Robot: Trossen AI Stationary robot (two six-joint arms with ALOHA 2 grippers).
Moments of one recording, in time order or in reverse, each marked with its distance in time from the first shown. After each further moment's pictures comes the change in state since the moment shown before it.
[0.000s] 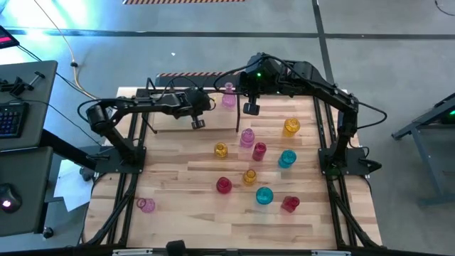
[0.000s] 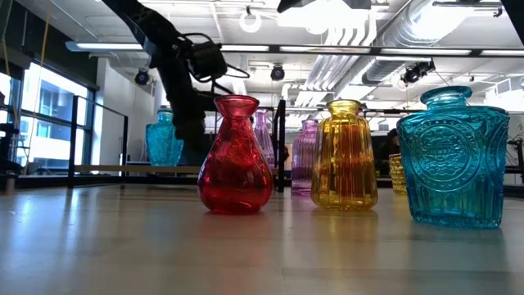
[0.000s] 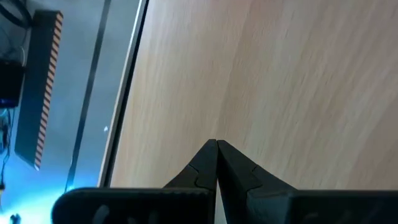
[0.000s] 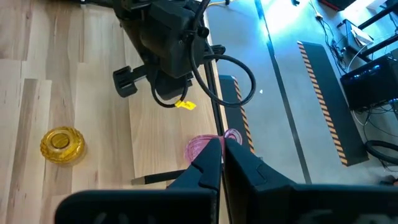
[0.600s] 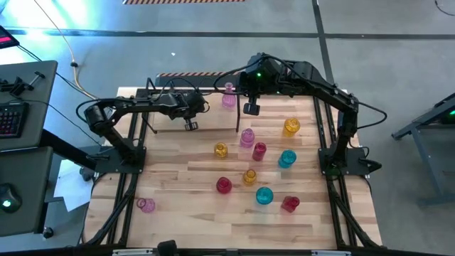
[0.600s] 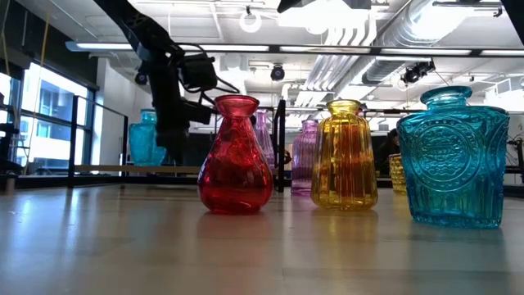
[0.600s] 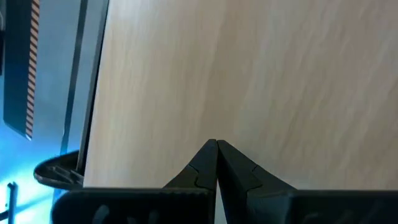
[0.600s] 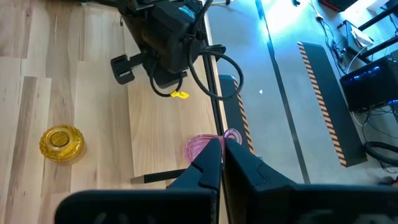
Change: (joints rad) left arm 0.040 -0.020 -0.068 -0.076 -0.007 -0.023; right arm 0.000 0.000 0.000 -0.002 0.000 -0.010
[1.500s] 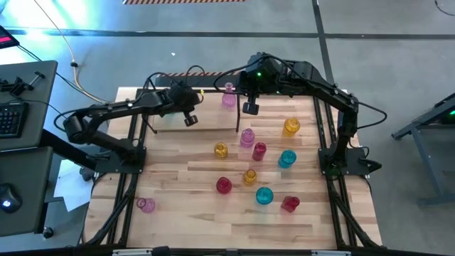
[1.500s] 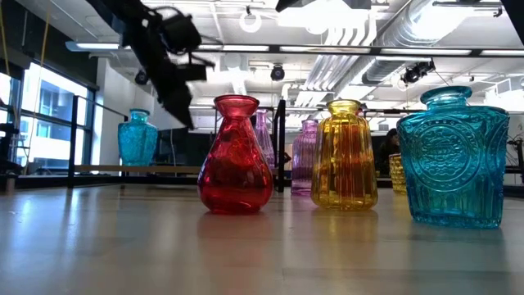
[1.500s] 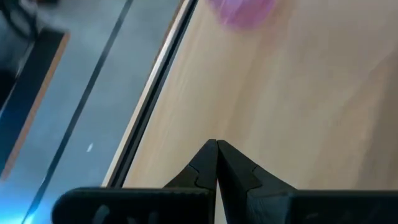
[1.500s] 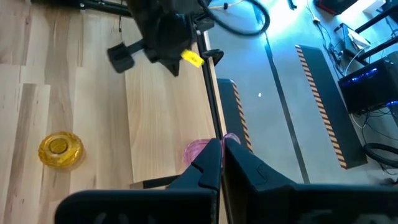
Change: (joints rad) left arm 0.006 -0.256 -0.039 0.100 0.130 -0.023; right arm 0.000 0.000 0.000 0.021 0.000 0.003
